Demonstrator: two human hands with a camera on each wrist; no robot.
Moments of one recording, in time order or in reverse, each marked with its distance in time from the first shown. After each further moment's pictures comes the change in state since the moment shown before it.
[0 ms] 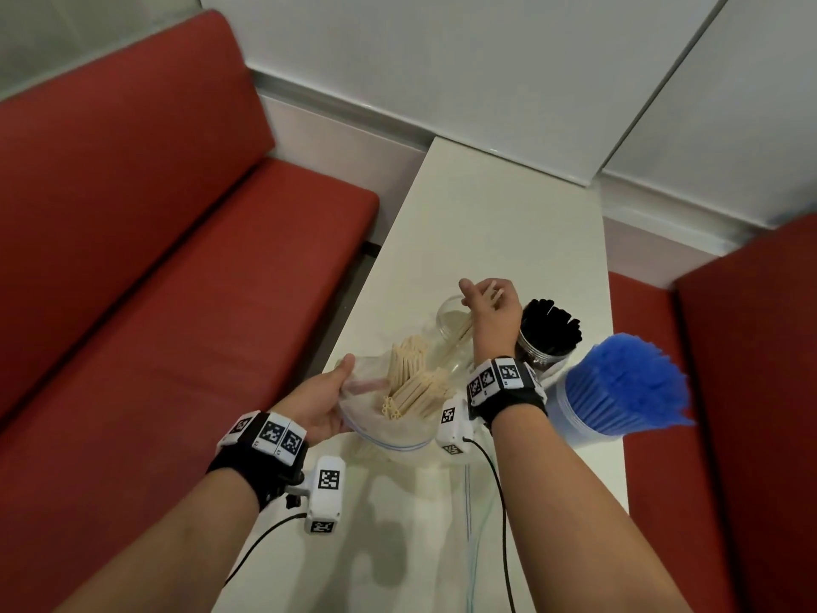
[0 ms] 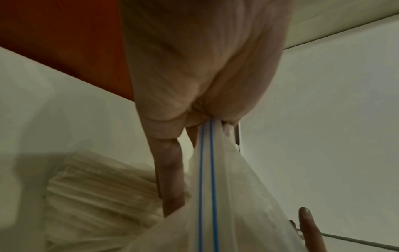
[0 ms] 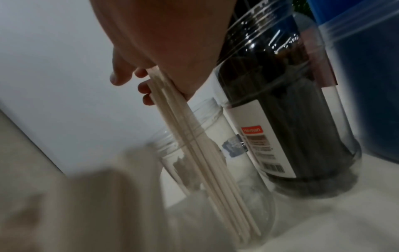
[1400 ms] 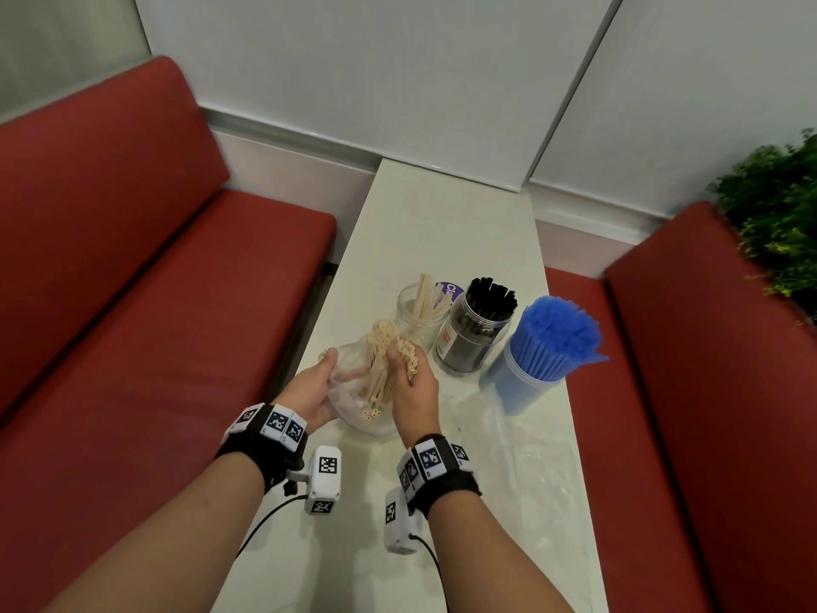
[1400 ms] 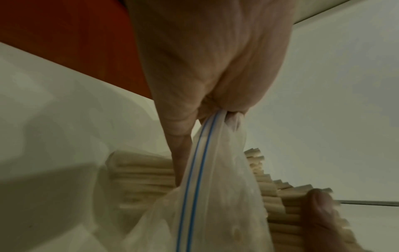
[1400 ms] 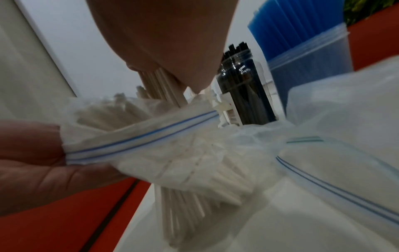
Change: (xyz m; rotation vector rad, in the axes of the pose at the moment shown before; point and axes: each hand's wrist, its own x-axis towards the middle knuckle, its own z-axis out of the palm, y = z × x) left_hand -0.027 -0.029 0.011 0.027 -0.152 0.121; right_hand -0.175 0.024 -0.016 -0.100 -0.174 0.022
